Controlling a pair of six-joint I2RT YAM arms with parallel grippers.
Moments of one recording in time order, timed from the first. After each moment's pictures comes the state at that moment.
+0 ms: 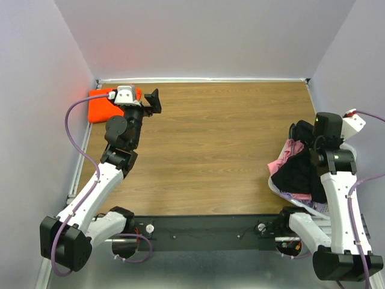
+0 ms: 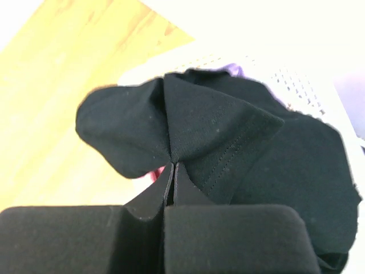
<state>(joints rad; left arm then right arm) -0.37 1.01 0.81 0.49 -0.25 -0.08 -0.04 0.89 1.05 -0.83 0.60 0.60</state>
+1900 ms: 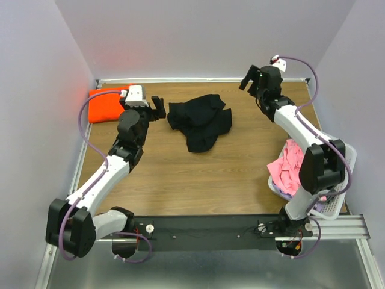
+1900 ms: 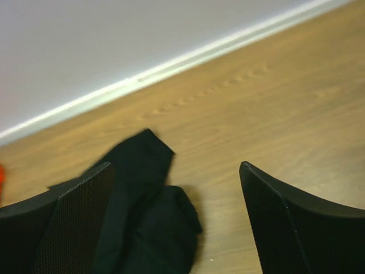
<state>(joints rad) -0.37 1.12 0.79 0.40 -0.27 -0.16 0.27 1.71 1.43 -0.05 0.28 0.48</state>
